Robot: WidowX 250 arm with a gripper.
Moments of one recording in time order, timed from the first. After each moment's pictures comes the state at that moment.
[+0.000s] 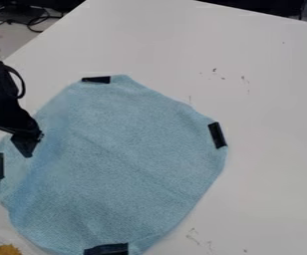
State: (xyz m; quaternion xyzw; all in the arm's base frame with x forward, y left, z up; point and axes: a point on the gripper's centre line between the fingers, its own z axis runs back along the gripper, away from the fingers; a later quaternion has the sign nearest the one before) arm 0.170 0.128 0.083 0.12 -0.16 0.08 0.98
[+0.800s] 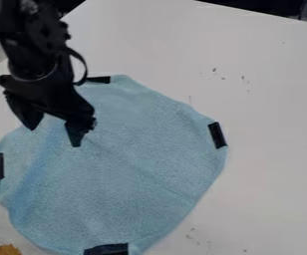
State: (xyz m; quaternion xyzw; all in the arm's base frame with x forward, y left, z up) arm 0.207 0.067 0.101 0.10 -0.13 0.06 0.98
